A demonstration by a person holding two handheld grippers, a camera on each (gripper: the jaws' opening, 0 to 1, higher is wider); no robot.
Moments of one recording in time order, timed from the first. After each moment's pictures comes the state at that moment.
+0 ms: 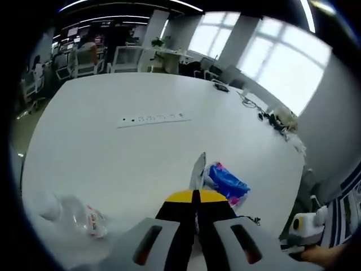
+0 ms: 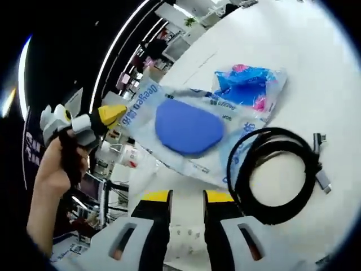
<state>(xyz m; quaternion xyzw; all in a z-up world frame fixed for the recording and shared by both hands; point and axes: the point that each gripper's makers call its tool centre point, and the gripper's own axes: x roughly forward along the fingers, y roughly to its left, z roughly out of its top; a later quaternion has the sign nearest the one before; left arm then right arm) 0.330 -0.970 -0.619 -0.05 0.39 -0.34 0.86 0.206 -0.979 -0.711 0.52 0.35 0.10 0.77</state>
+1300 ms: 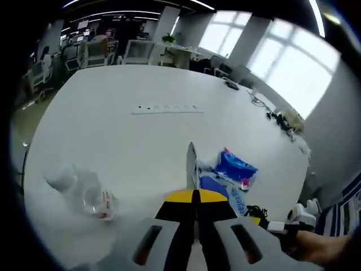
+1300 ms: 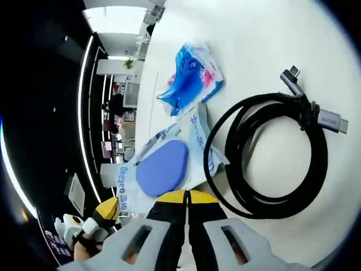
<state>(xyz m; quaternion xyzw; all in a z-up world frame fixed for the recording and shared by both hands) 0.320 -0.933 -0.631 -0.06 0.40 -0.31 0.86 0.227 -1.022 -0.730 0.65 0.27 -0.08 0.70</state>
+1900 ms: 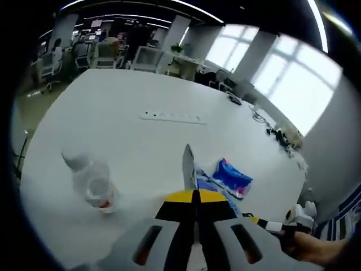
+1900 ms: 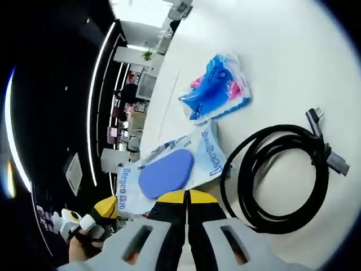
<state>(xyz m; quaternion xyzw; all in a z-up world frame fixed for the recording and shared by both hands) 0.311 -0.915 -0.623 -0.12 0.38 -0.29 0.87 0.235 -1.031 -0.712 0.58 0.27 -0.03 0.77</state>
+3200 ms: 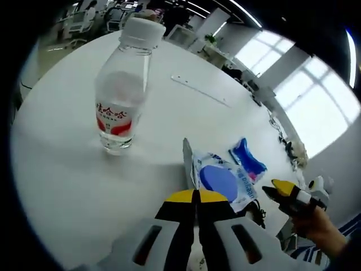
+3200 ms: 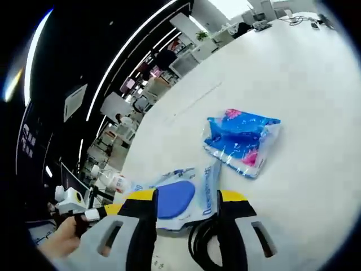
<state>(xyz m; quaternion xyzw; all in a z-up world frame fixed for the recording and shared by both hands) 0.272 -0.891 -0.693 -0.21 0.45 -0.22 0.84 0.261 -1.092 -0.710 0.39 0.34 0.07 0.85</state>
